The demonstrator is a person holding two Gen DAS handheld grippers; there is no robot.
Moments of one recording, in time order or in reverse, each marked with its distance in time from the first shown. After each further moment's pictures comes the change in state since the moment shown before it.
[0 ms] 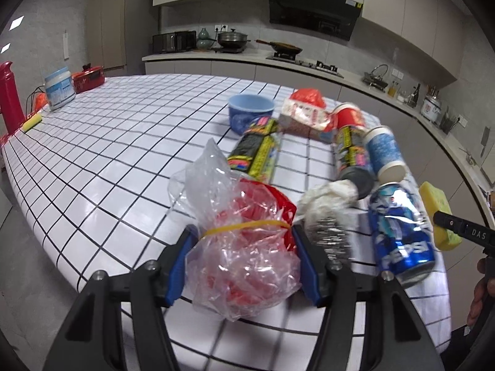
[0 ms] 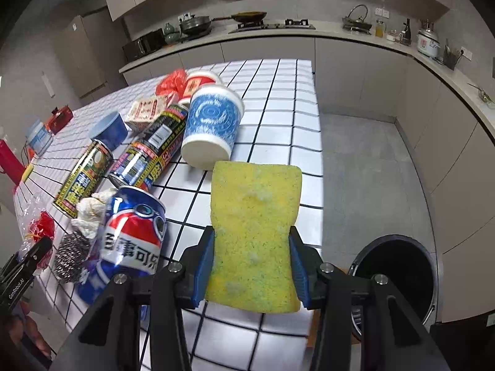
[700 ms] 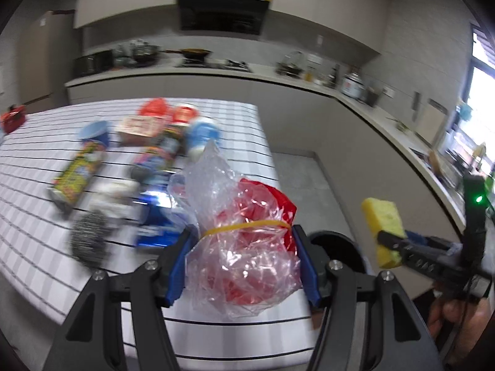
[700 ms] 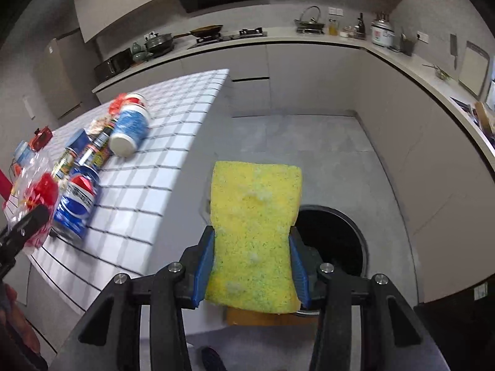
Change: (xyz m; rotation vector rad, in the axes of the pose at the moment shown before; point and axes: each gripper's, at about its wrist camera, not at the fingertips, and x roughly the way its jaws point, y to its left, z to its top) left arm -0.046 -0.200 -0.029 0.186 0.008 -0.308; right arm -0.090 -0.150 -0.068 0.089 -0.033 -0.102
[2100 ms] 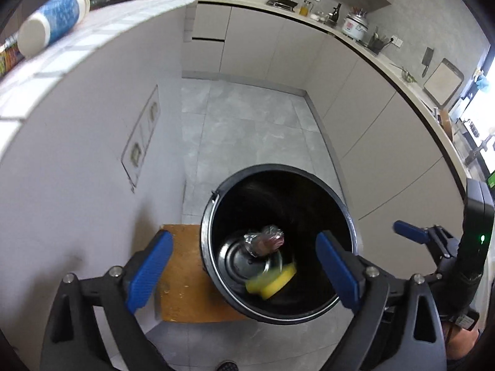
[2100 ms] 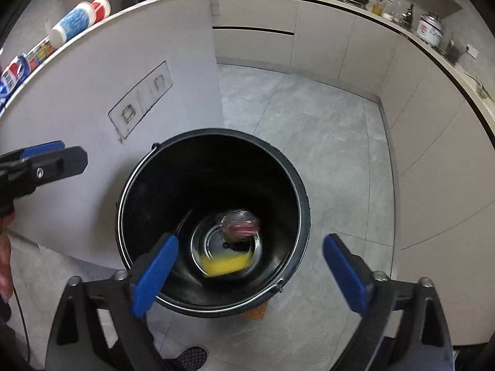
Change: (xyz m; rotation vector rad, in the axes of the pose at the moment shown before) left arm 0.130 -0.139 -0.067 -0.057 0.271 -0.004; right arm 0.126 -0.178 -0.062 -0.264 0.186 0.028
